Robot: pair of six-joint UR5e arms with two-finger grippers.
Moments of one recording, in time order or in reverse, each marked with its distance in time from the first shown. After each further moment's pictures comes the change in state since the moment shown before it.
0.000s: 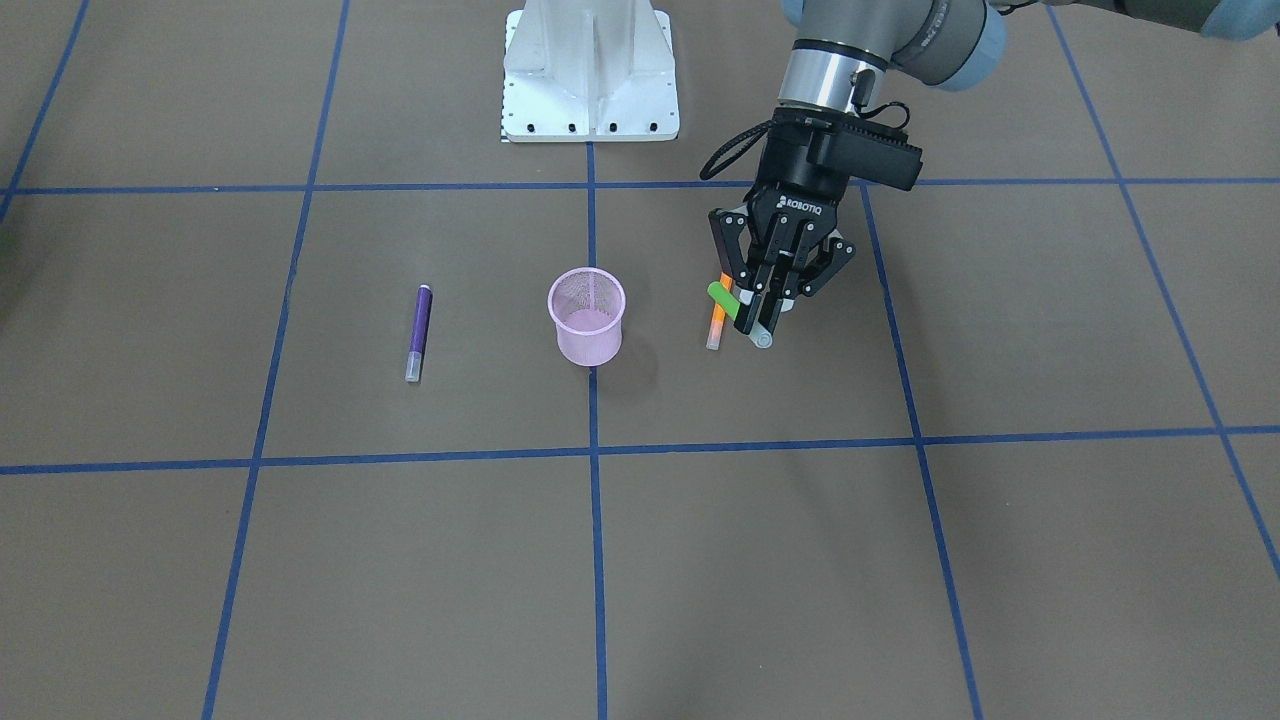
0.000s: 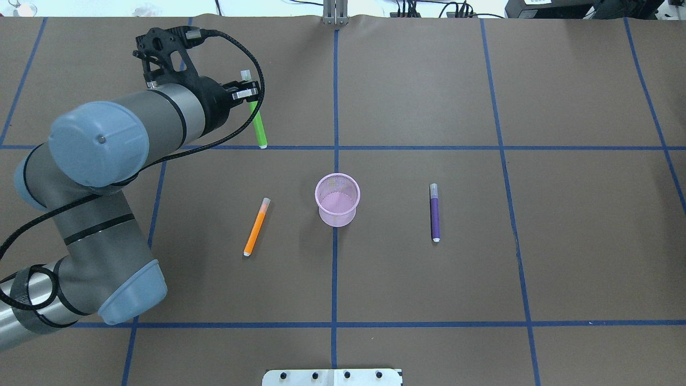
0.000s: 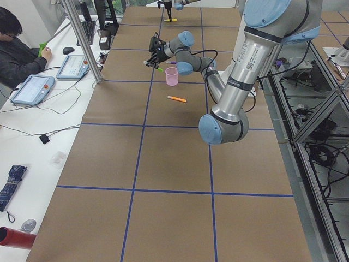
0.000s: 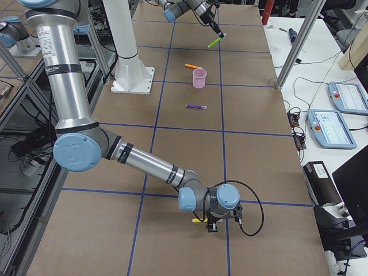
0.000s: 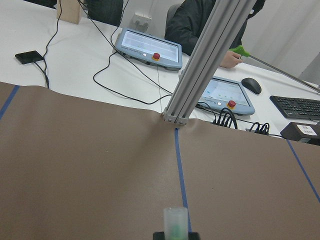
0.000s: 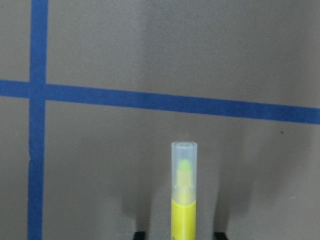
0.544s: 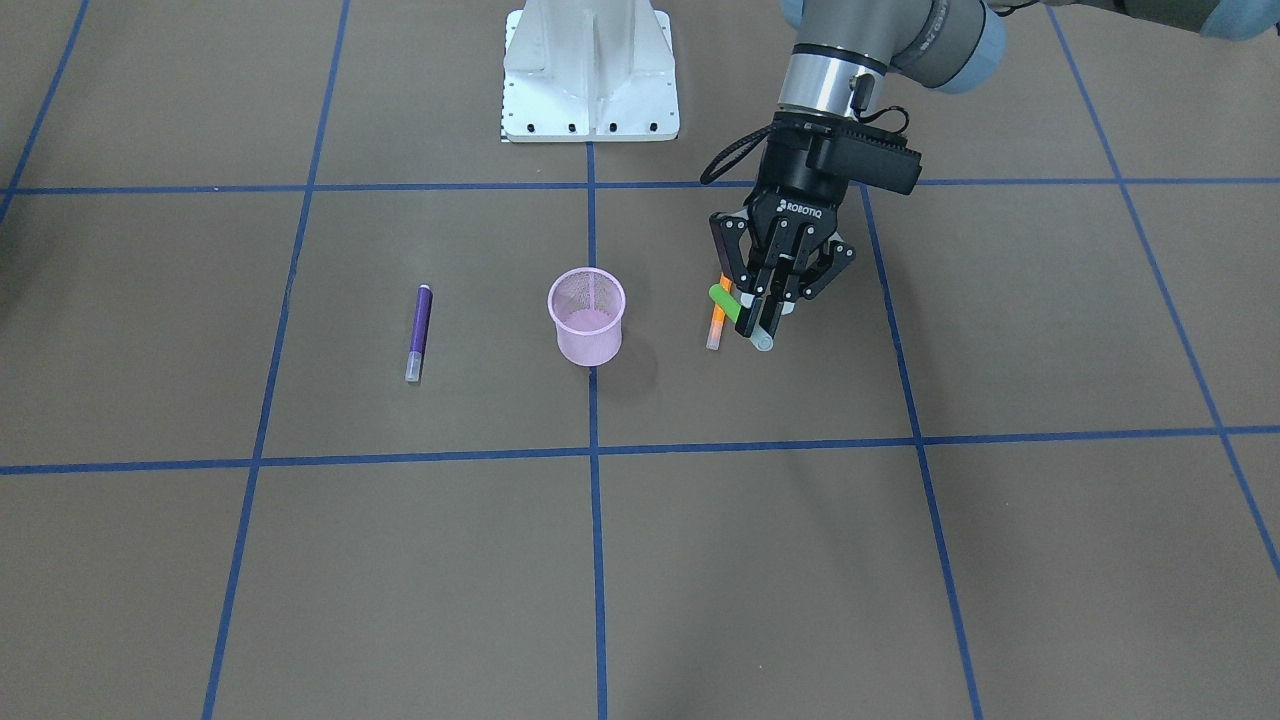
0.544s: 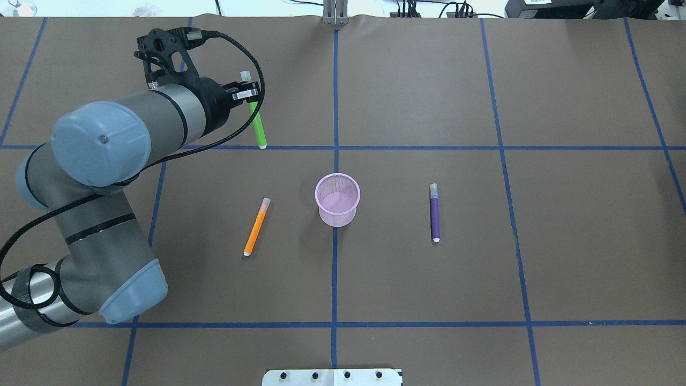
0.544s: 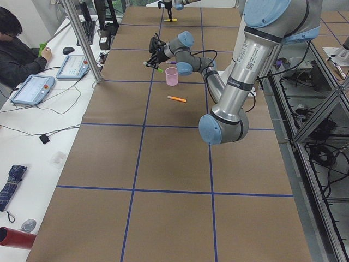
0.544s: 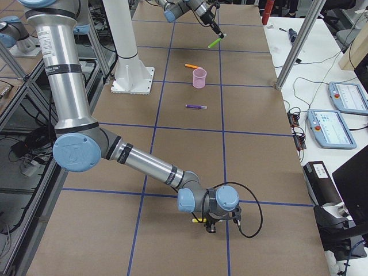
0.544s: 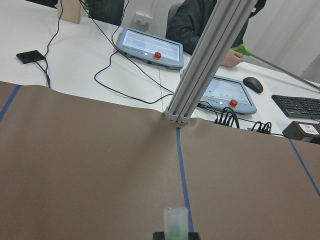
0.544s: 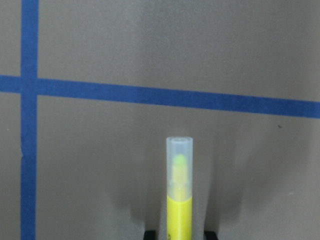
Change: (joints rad) left arm 0.000 0.000 0.006 0.000 0.000 0.001; right arm 0.000 -0.001 -0.003 0.000 -0.001 -0.002
